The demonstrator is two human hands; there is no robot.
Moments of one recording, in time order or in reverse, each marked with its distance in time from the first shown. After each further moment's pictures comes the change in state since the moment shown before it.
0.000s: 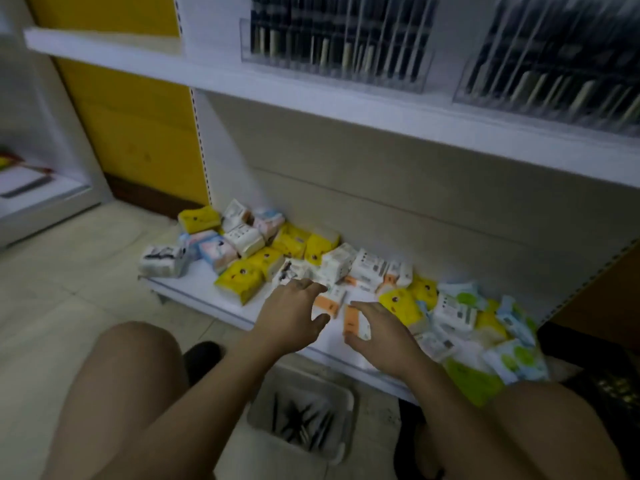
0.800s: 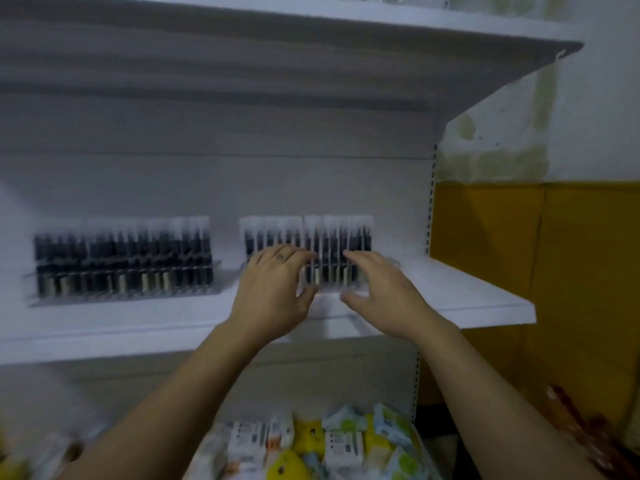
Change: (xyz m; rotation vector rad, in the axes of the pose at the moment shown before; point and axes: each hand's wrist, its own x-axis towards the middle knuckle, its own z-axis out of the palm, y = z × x) left_hand 0.131 0.255 -0.219 0.021 0.590 0.612; right_hand -0.126 0.006 -0.335 -0.137 0.807 0.036
